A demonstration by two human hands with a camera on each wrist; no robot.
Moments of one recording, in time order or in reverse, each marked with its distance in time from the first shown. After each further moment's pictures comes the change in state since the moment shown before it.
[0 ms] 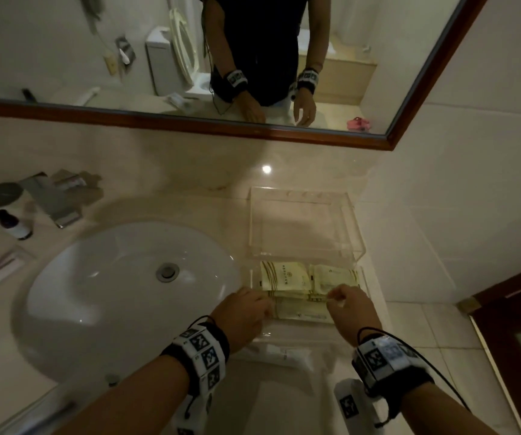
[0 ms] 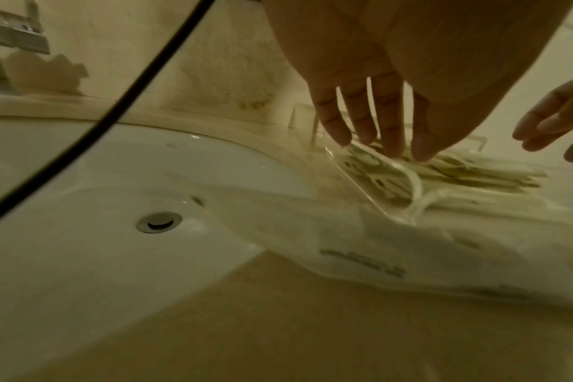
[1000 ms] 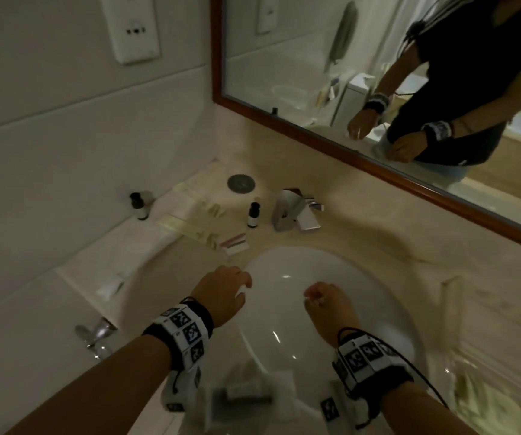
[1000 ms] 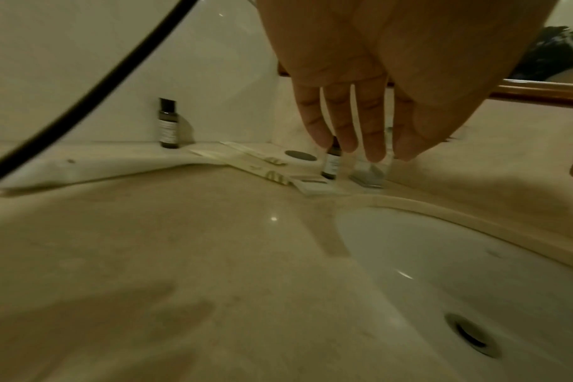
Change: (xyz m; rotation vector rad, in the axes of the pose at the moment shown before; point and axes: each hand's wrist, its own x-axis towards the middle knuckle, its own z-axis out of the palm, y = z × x) left_hand -0.274 -0.235 -0.130 -0.054 0.295 -0.686; right_hand -0.079 -0.344 0.183 -0.110 -0.297 -0.603
